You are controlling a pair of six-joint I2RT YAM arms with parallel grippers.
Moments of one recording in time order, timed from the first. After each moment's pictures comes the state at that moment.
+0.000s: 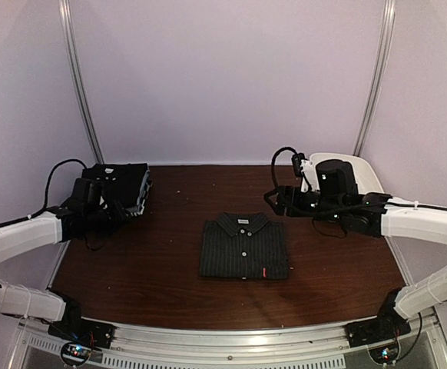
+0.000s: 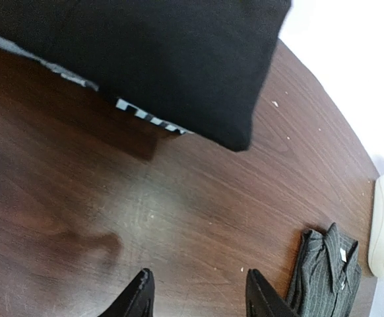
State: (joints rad) left arm -0.30 1.17 0.64 -0.20 -0.02 -0.81; right arm 0.76 1.28 0.88 -0.03 0.05 0.54
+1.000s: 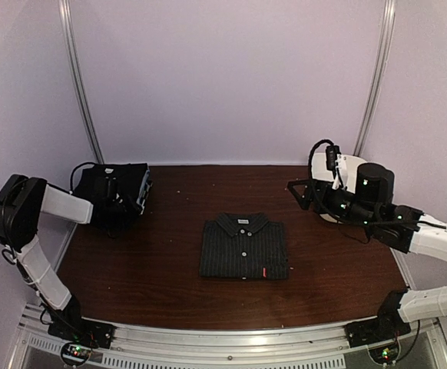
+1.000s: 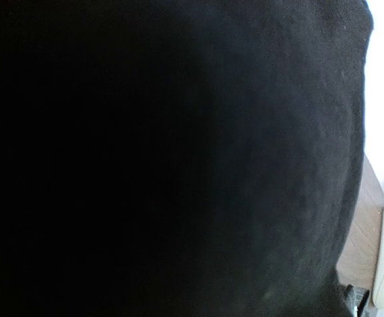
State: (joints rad) left arm -0.19 1.69 0.74 0.25 0.08 -0.81; right arm 0.70 0.98 0.72 0.06 0.05 0.50
